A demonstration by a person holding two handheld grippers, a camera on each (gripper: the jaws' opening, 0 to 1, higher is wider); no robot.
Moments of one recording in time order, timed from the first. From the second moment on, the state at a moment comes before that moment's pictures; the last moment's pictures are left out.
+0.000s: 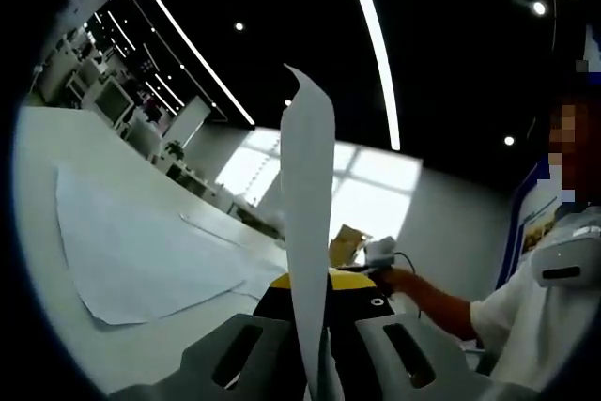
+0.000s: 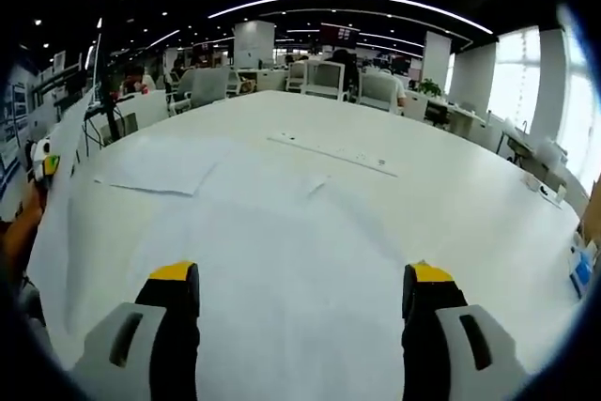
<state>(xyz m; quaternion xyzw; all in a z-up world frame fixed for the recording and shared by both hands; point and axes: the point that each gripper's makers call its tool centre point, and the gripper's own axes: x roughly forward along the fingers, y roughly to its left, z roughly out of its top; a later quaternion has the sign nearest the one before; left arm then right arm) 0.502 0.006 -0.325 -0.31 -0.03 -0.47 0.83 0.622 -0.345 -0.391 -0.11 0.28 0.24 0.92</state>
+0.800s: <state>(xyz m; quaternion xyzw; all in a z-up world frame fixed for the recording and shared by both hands) 0.497 0.004 -0.325 -0.31 -0.03 -0.47 0.83 0.633 -0.331 -0.405 -0.10 0.29 0.26 0.92</state>
